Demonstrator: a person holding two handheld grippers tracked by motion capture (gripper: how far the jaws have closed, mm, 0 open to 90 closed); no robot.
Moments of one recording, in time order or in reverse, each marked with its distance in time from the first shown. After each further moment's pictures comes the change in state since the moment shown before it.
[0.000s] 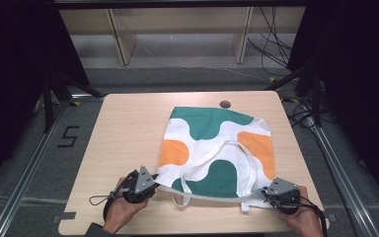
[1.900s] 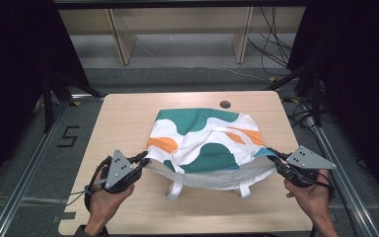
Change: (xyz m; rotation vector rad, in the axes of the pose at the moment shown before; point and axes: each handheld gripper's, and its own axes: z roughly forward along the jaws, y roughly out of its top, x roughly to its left) left arm 0.025 0.055 -0.074 -0.353 0.130 -0.093; right arm -0.047 0.065 -0.066 -0.494 -0.133 0.146
